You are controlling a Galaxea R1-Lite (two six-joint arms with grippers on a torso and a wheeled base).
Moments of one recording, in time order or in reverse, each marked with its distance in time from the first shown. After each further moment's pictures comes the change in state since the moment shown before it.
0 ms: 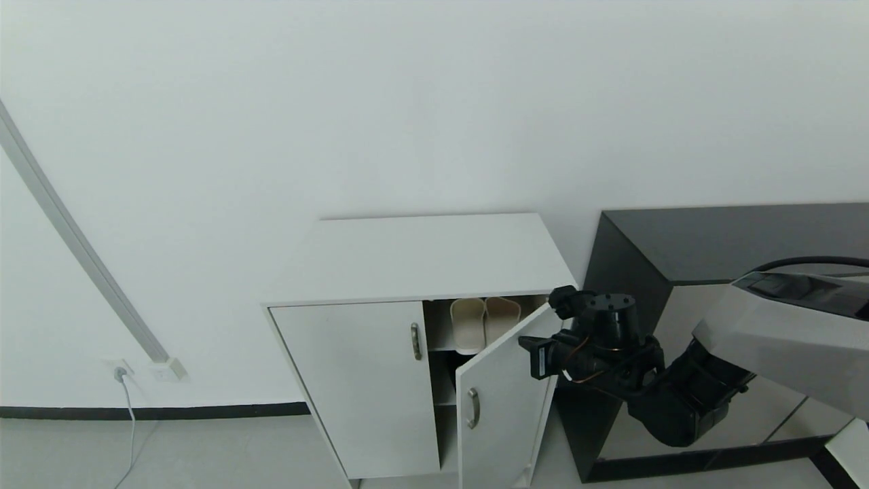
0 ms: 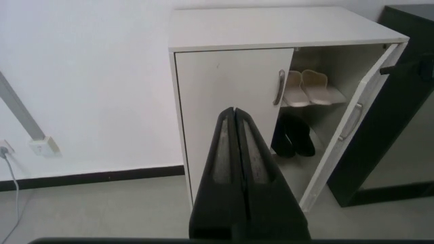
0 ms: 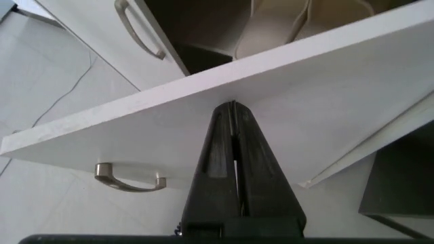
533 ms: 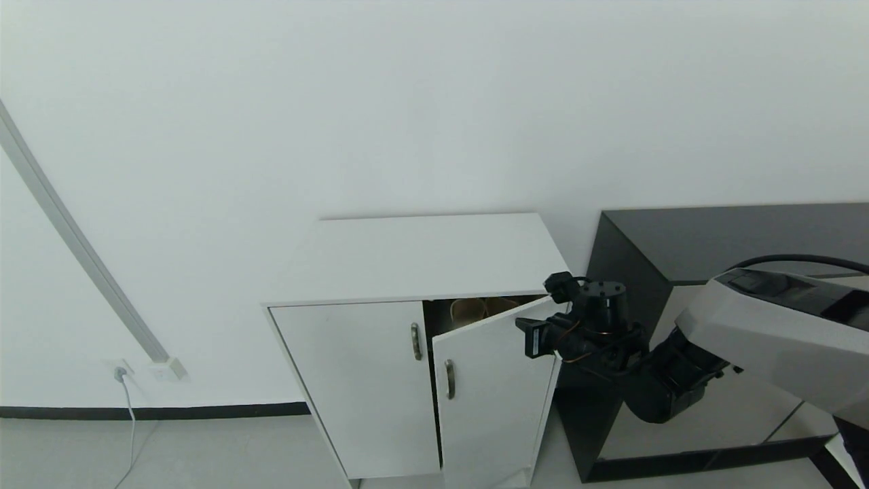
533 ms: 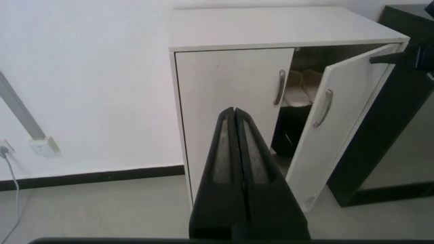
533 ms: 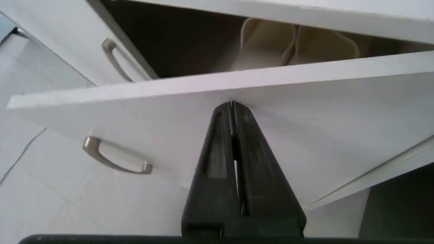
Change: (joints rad) left arm 0.000 0.000 0.000 0.000 0.000 0.000; right arm -0.034 0.073 -0.151 0.010 -0.001 0.000
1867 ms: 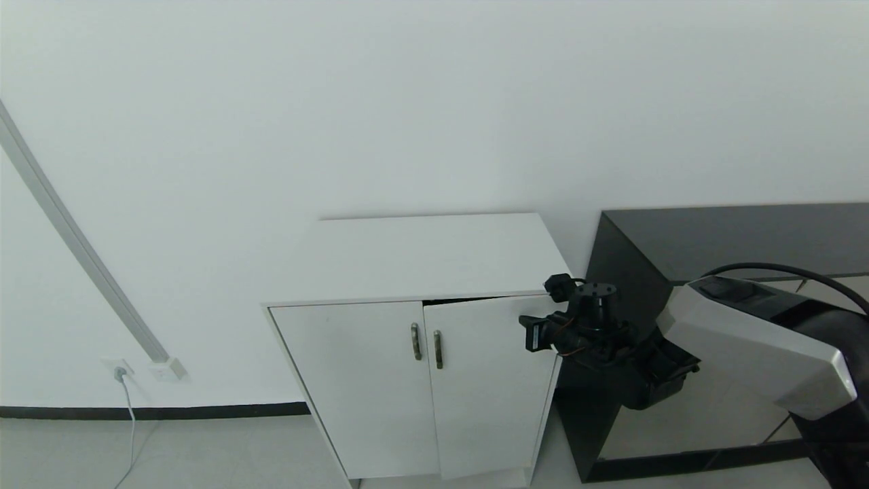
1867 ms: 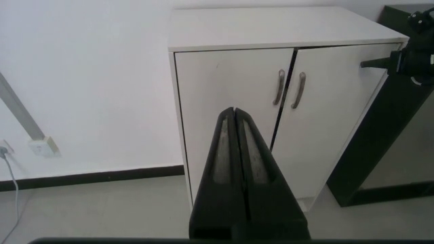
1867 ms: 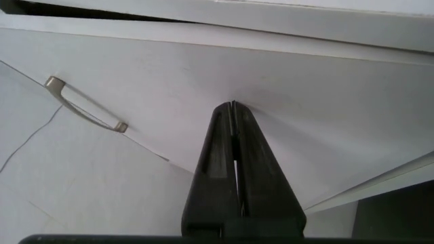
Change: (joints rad) left arm 0.000 0.000 0.000 0.000 0.000 0.000; right arm -0.049 0.123 -0.148 0.031 0.000 -0.002
